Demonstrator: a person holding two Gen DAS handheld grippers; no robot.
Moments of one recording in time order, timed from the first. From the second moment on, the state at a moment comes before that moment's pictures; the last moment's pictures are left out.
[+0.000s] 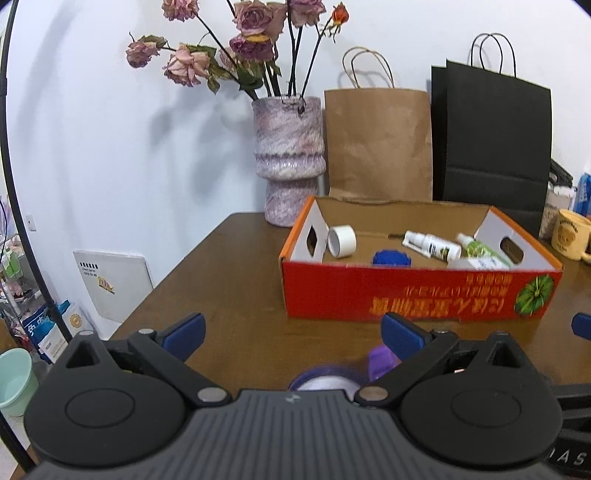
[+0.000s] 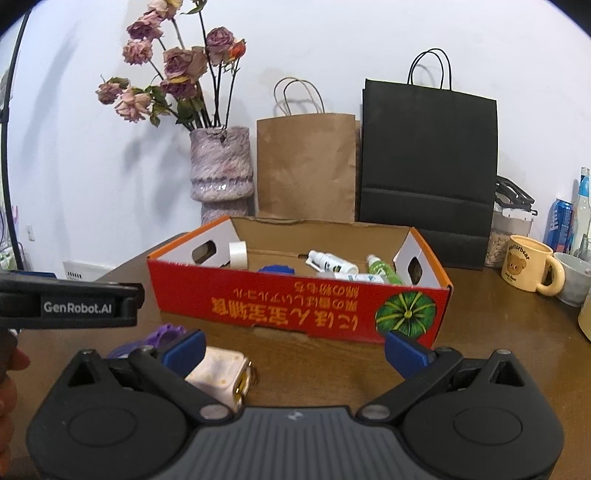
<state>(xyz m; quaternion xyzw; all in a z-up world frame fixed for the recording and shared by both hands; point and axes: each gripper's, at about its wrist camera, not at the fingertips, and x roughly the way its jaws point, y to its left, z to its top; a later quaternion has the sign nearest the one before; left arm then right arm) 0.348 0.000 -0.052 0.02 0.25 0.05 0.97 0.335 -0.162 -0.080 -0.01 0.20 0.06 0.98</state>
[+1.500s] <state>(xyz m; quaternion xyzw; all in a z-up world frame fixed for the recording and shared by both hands) 0.340 0.053 -0.069 0.01 0.27 0.06 0.96 0.374 -0.120 -0.113 0.01 0.30 0.09 0.95</state>
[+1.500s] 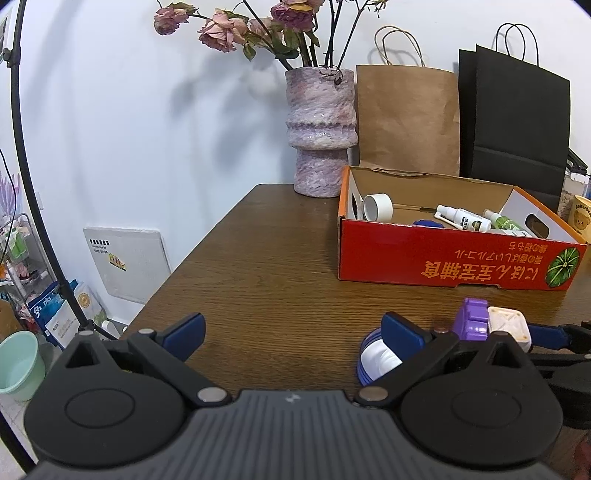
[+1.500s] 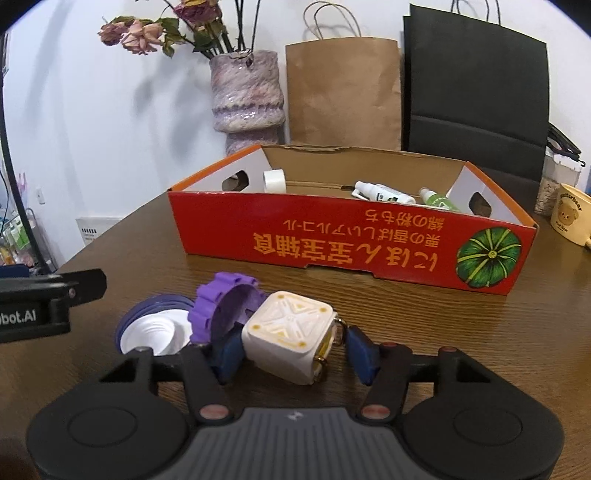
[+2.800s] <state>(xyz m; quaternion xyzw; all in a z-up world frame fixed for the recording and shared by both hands) 0.341 -0.001 -0.092 0.09 0.27 -0.03 0.96 0.340 -0.222 -0.098 0.03 0.24 0.06 0.97</state>
